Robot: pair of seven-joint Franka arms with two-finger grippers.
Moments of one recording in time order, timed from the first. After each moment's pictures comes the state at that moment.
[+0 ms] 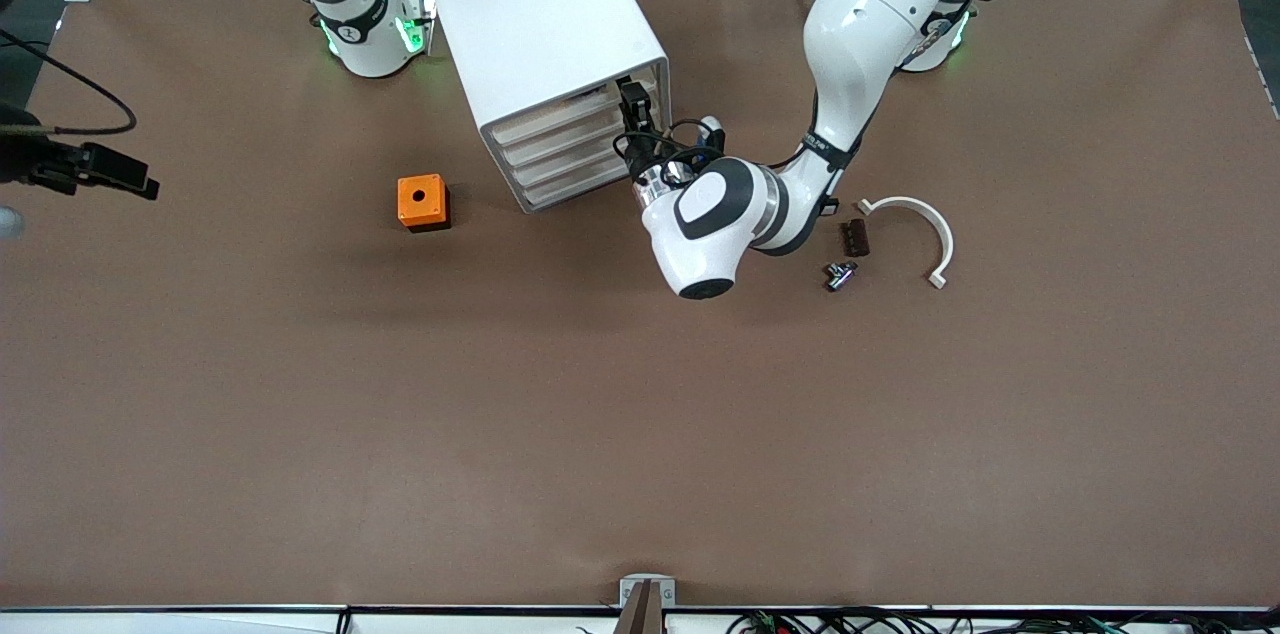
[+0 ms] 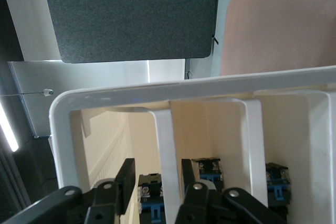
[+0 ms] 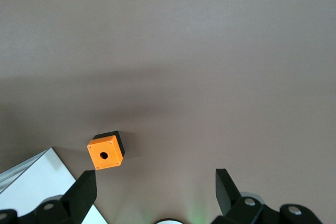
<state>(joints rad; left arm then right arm) -0.63 0.84 -0.08 -1.36 -1.04 1.24 -2.36 -0.08 0.07 -0.01 -1.58 0.01 1.50 -0.01</state>
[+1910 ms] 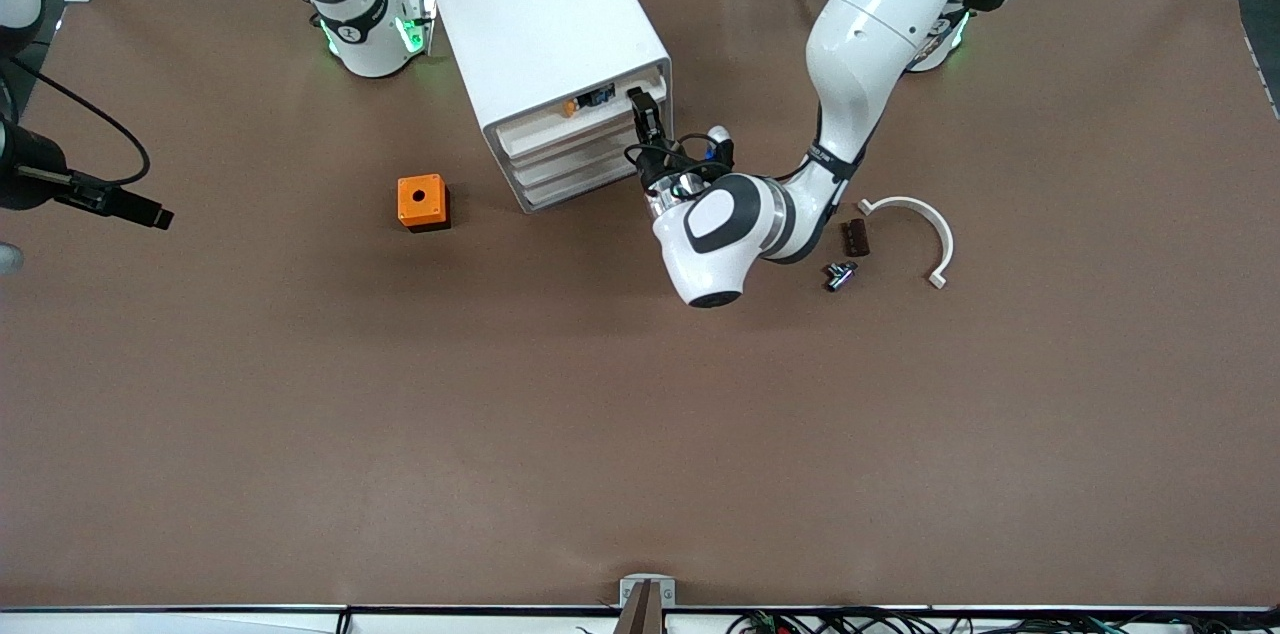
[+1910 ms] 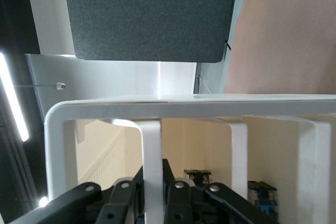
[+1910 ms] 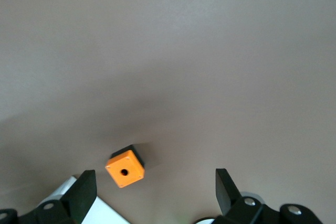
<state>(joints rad) -0.59 0.87 -0.08 -1.37 -1.05 1.20 -2.39 -0.08 0.10 -0.01 -1.56 0.04 1.51 0.28</state>
